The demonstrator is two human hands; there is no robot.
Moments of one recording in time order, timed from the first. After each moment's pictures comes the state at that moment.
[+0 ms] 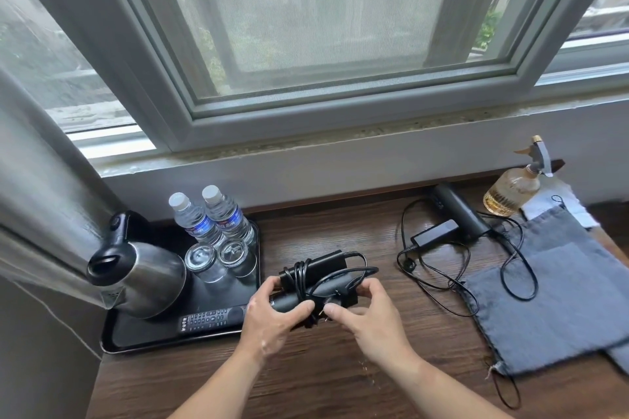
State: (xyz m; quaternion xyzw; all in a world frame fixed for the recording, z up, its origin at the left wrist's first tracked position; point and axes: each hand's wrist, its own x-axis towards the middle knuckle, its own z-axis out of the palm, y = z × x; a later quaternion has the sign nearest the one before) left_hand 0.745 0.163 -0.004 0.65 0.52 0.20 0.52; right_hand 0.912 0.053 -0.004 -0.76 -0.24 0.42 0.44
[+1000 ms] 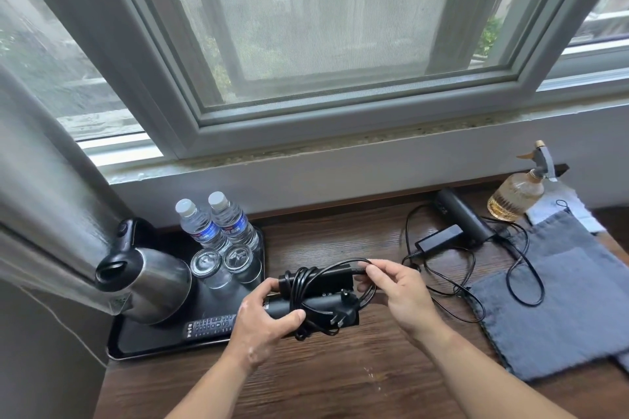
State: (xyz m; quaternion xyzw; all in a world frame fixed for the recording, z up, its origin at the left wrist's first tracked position) left_hand 0.729 0.175 0.021 0.70 0.46 0.20 0.51; right_hand 0.959 0.071 0.017 -0.64 -0.19 0.47 0.58
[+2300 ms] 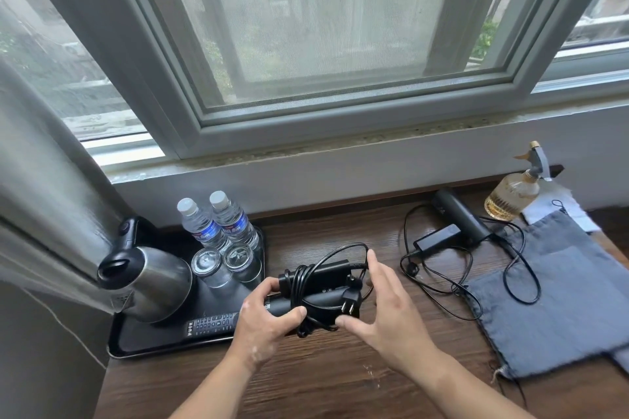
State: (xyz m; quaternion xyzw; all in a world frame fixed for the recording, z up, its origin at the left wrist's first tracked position) left_hand 0.730 0.168 0.019 0.69 0.48 0.22 0.50; right_hand 0.931 0.043 0.024 -0.78 -0.48 0.26 0.30
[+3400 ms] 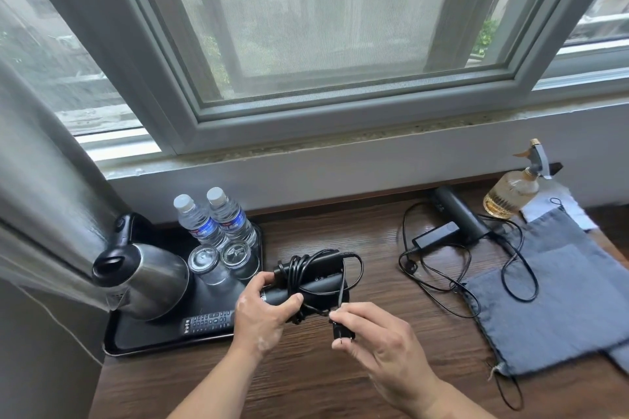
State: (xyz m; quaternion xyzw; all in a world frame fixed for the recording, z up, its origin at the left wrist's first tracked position) left_hand 0.740 0.172 0.003 0.64 0.58 0.22 0.46; right_hand 0.909 0.018 0.012 -0.64 -0.61 0.14 0.45
